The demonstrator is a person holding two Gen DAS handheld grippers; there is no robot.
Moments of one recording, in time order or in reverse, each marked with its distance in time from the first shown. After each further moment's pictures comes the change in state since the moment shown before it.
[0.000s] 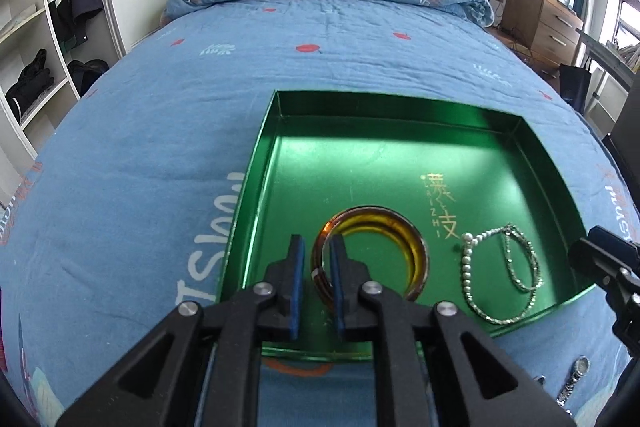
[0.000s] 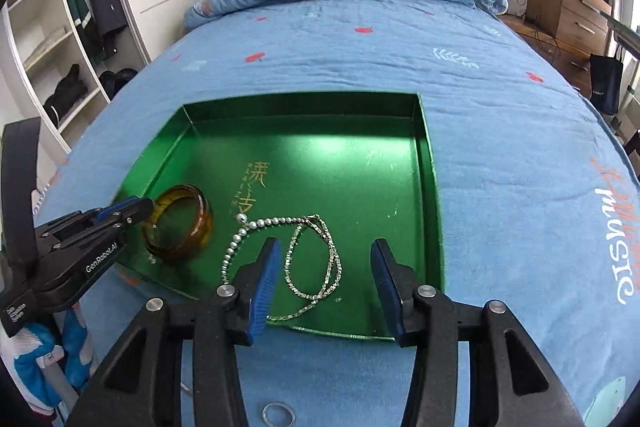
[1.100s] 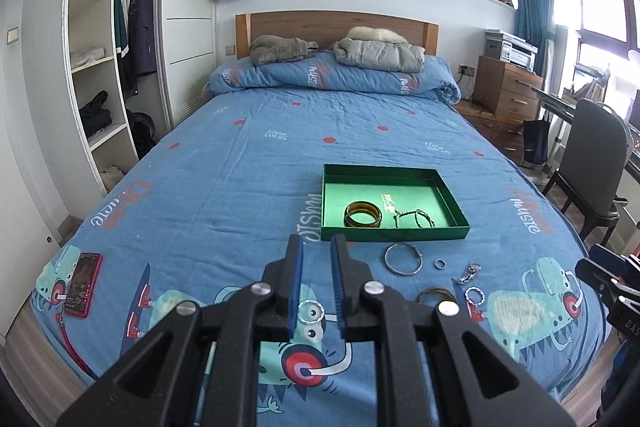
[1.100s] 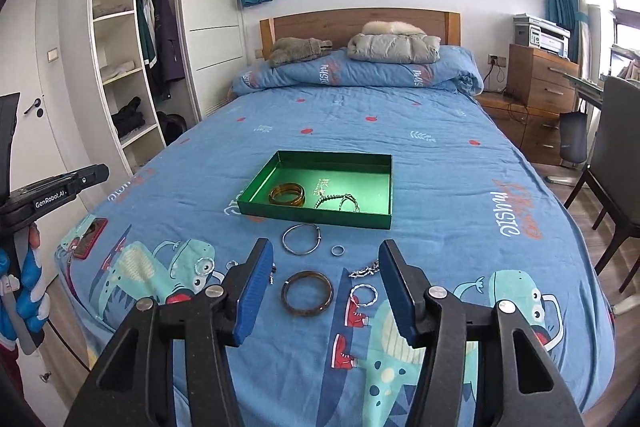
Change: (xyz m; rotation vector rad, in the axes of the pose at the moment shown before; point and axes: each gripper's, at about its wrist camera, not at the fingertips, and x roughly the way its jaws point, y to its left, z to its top) left arm -0.340 0.072 -0.119 -0.022 -0.274 -0.020; right arm -0.301 0.044 -0.150 -0.064 -0.275 0.010
